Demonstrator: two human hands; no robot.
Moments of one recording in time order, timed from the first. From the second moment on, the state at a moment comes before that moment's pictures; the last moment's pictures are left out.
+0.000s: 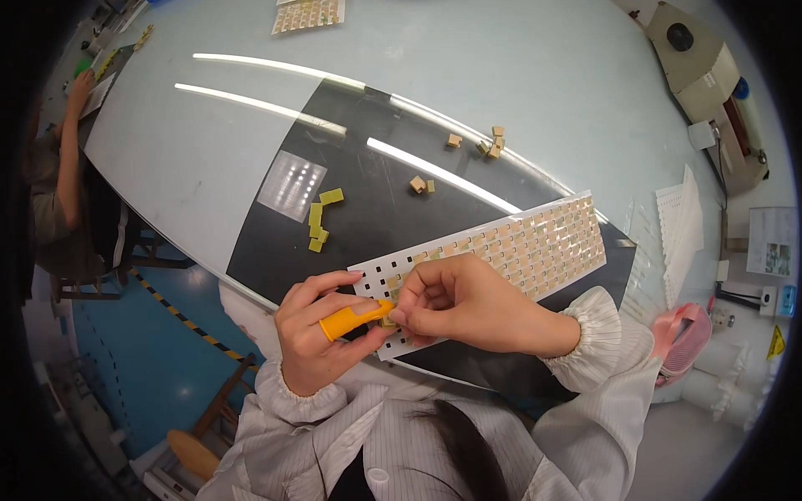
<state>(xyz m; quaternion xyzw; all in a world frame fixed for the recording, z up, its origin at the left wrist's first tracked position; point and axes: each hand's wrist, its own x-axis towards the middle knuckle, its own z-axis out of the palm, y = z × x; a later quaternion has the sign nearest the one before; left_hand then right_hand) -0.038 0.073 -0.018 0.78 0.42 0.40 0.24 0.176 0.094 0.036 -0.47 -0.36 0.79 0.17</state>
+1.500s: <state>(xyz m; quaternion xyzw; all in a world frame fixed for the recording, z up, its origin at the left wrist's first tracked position) -0.036 0.073 -0.021 0.77 0.43 0.41 0.23 0.165 0.093 0.049 -0.52 -0.60 0.61 0.07</state>
